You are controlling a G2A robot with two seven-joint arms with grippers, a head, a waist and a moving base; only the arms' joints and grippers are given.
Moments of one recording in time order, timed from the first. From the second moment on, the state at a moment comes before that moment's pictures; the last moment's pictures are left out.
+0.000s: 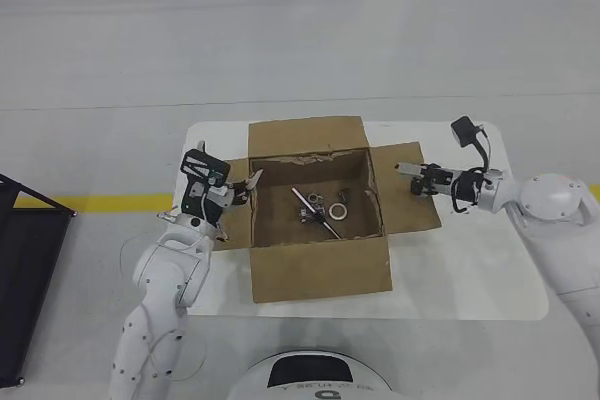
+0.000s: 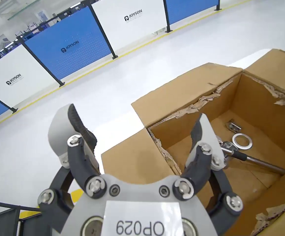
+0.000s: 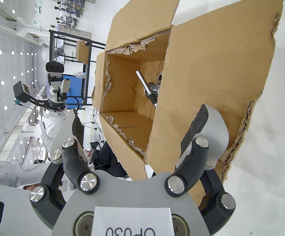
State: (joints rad) left arm 1.61 -1.42 -1.41 -2.00 1.70 -0.17 -0.23; right arm -1.16 -0.74 1.24 -1.54 0.26 -0.09 0.93
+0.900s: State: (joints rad) left arm 1.64 -1.40 -1.64 -1.93 1.56 -0.12 -0.21; right arm -0.88 -0.80 1.01 -1.81 0.07 0.20 1.04
